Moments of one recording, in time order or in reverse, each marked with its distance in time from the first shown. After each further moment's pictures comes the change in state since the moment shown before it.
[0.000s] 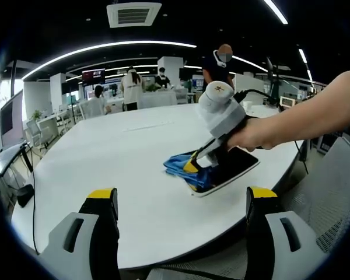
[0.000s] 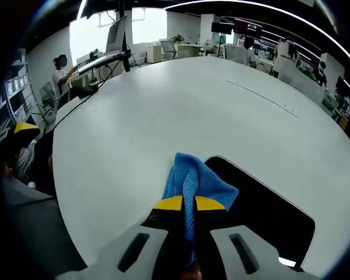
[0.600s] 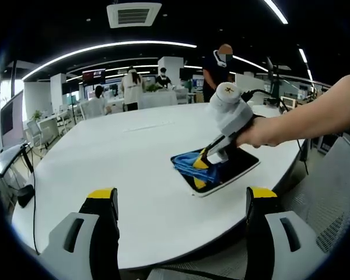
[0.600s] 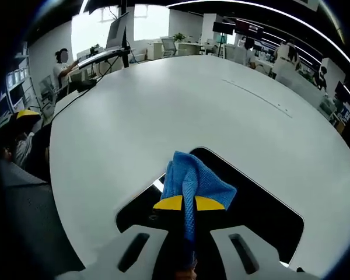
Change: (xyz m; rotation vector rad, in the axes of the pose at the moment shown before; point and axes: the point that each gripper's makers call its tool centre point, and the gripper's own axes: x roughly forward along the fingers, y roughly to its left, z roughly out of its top) left arm 0.002 0.001 0.000 0.002 -0.001 0.005; right arm -0.011 -0.025 -0.014 -0.039 0.008 -0.025
